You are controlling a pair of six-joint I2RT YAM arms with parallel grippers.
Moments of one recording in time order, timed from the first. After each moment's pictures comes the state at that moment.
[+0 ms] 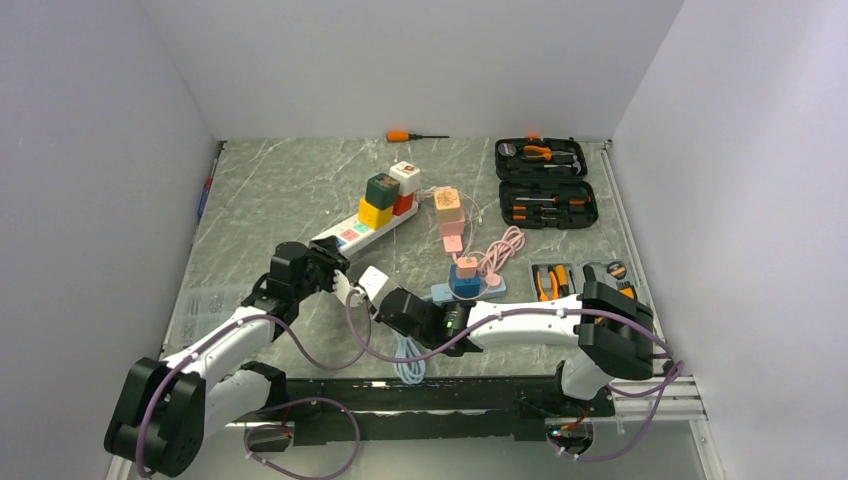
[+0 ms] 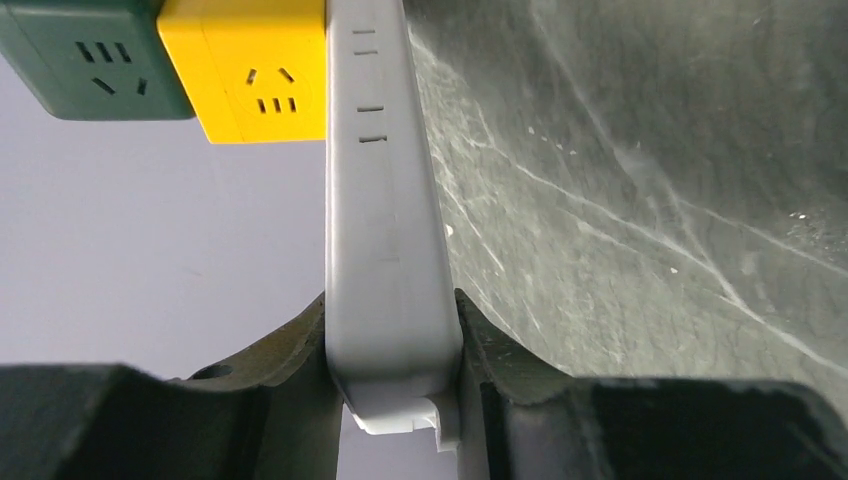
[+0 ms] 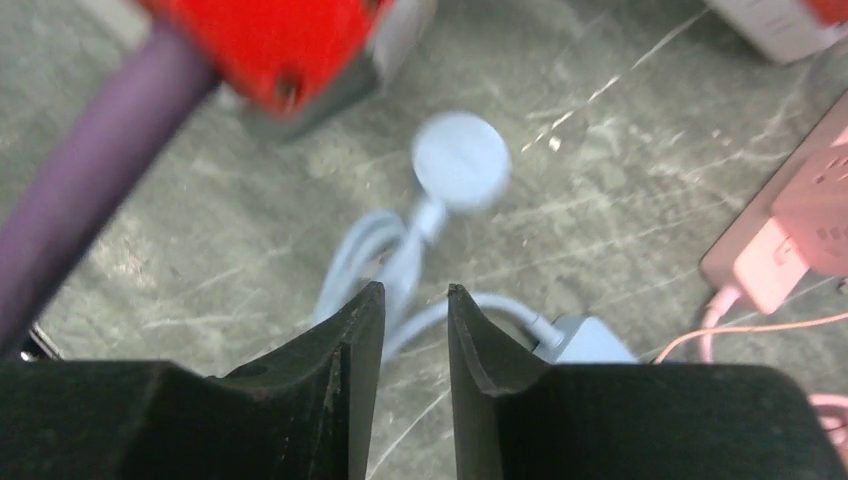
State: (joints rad) left arm -0.33 1.03 0.37 0.17 0.22 1.61; right arm 1.29 1.57 0.92 -0.03 0.47 0.02
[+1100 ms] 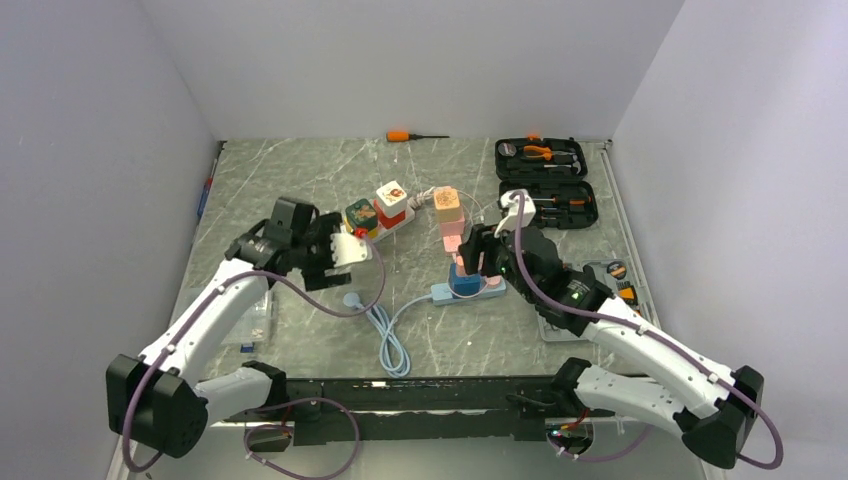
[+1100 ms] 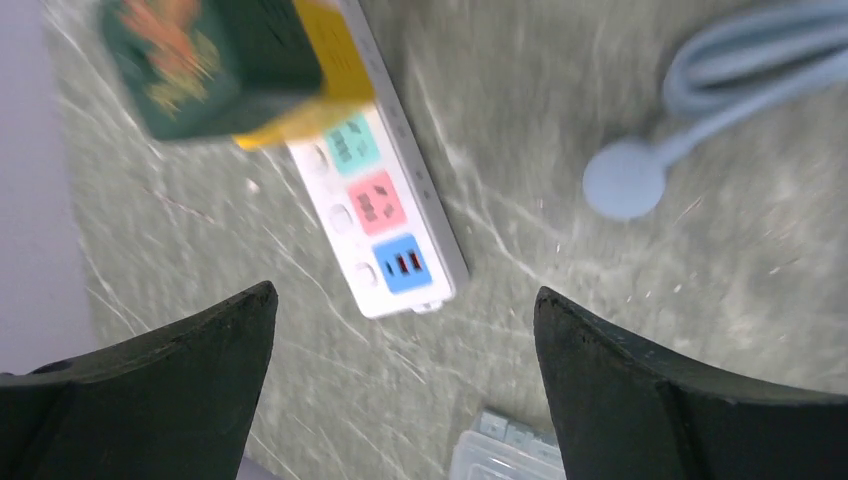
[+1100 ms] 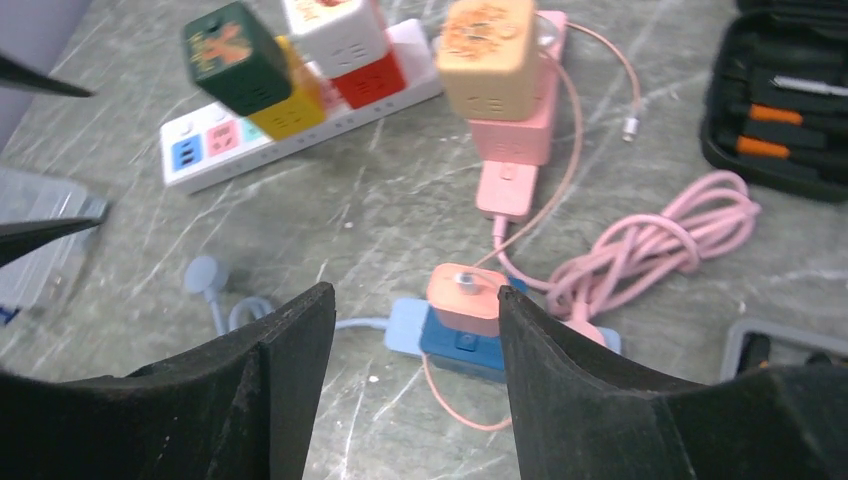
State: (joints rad) left arm -0.33 1.12 0.86 -0.67 0.23 1.09; right arm 0.85 0.91 0.83 -0.30 0.35 0.38
